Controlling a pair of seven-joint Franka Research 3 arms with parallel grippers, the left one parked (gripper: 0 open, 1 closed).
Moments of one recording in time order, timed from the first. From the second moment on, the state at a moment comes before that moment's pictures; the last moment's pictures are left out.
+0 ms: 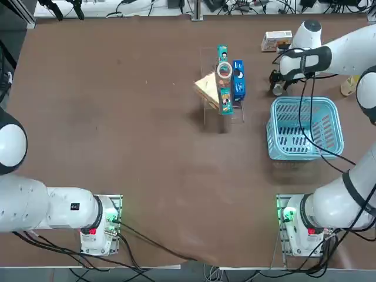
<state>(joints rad) 0.01 0.40 0.06 -2.18 -0.06 2.54 0.16</state>
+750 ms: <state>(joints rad) 0.01 0.40 0.05 -2.17 -0.06 2.54 0.16</state>
